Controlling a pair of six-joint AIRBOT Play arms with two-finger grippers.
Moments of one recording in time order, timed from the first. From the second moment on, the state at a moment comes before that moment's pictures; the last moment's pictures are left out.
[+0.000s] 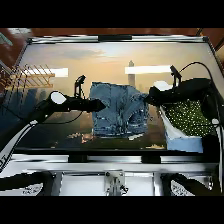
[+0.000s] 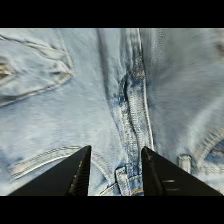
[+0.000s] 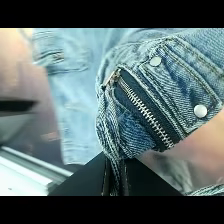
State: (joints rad) left arm -0.41 -1.43 1.03 0.62 -0.70 -1.22; right arm -0.01 -1.23 1.12 2.28 -1.18 -1.60
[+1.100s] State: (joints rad) left arm -0.72 -1.73 1.23 0.38 -0.42 -1.35; right arm -0.01 -1.11 1.15 2.22 -1.34 -1.47
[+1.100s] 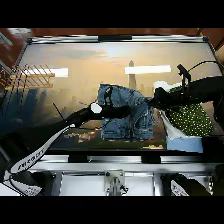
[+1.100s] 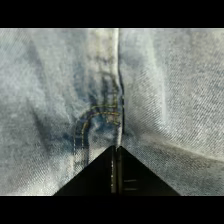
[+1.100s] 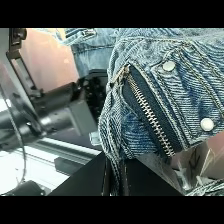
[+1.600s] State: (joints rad) left arm -0.42 -1.34 1.23 0.53 -0.52 -1.29; right arm 0.10 -1.19 1.31 2.15 -1.32 -1.50
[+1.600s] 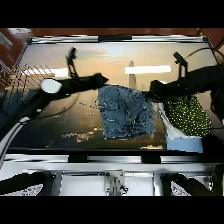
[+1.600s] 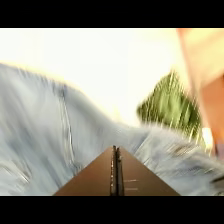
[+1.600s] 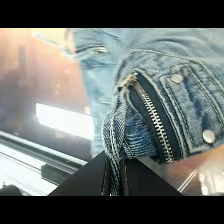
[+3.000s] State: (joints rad) left arm -0.12 -1.00 1.23 0.61 -0.81 -1.27; right arm 0.59 -1.51 1.49 1.82 -1.08 -1.37
